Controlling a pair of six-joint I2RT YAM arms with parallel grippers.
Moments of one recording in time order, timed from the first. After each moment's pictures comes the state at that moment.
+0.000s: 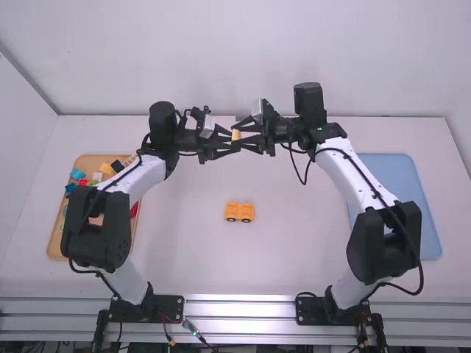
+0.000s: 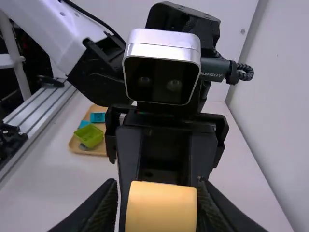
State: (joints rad) left arm -0.13 1.76 1.15 0.51 1.41 0.18; right arm 0.28 1.75 1.46 -0.30 -1.29 -0.69
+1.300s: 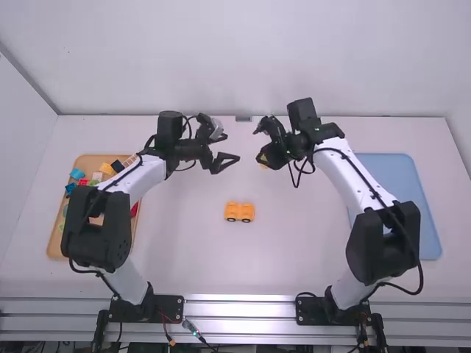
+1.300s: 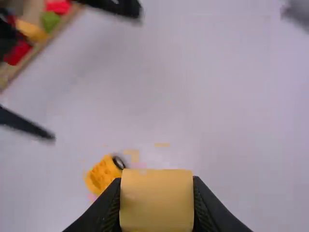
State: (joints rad) left arm -0.14 1.76 1.15 0.03 0.92 0.35; right arm 0.30 1.75 1.46 -0.80 -0.45 -0.30
